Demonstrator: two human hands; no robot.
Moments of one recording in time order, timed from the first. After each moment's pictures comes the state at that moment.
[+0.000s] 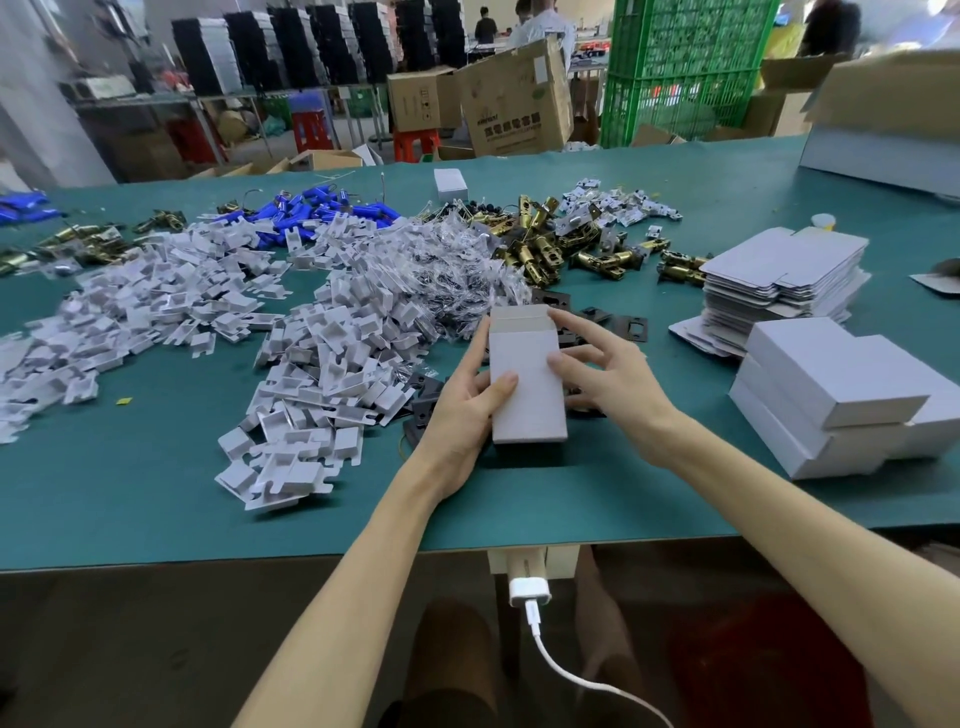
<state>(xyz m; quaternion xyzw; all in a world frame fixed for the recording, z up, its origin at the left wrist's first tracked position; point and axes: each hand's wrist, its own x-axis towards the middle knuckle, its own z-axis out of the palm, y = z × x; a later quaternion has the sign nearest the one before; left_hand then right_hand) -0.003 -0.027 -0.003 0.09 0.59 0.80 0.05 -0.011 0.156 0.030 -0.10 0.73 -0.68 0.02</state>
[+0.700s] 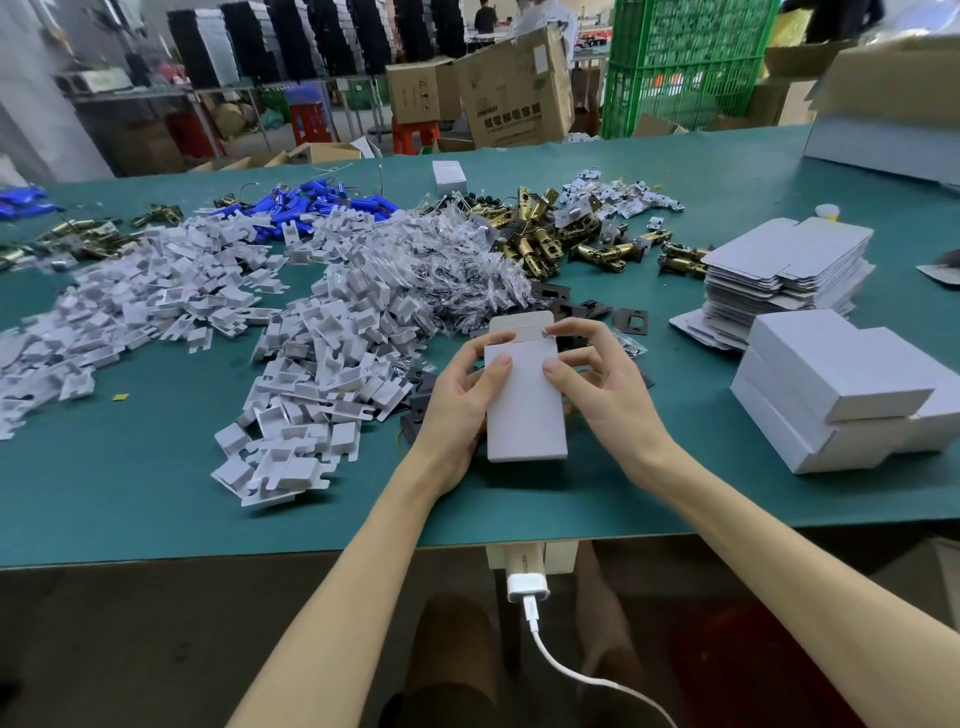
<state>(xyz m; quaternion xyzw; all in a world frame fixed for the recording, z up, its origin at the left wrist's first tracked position) 0.002 -0.028 -0.003 0.06 0.61 0.79 0.01 0.009 0.146 0.017 -0.12 0.73 -0.67 -0.07</state>
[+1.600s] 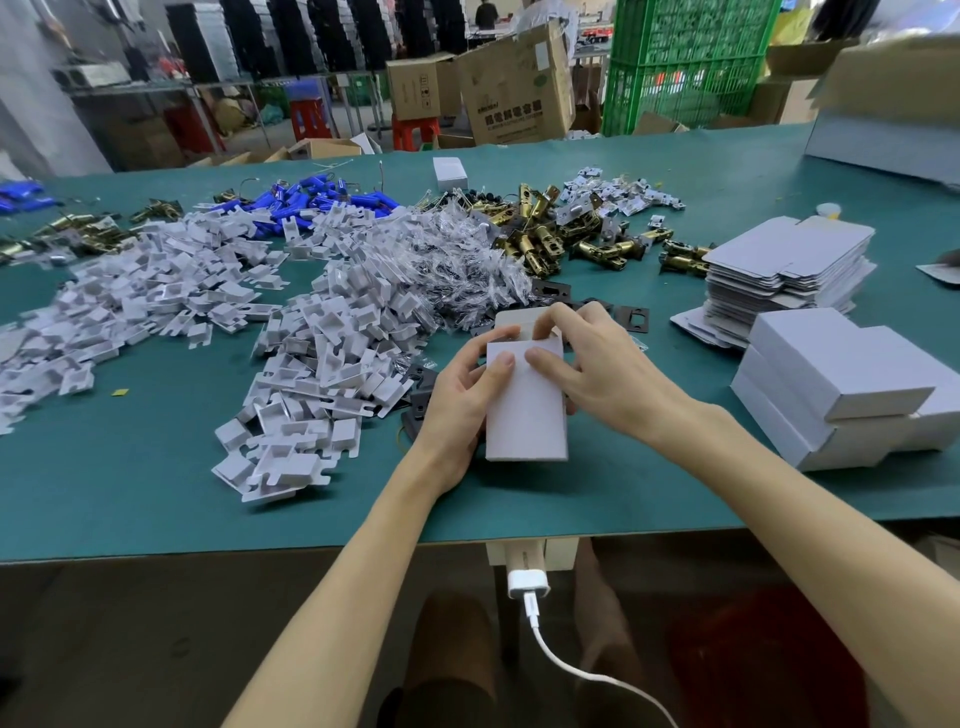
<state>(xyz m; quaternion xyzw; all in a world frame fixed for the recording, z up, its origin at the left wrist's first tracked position) 0.005 -0.030 0.000 0.08 0.61 0.79 0.02 -0.004 0.149 0.054 -0.19 0.93 -0.32 -0.07</state>
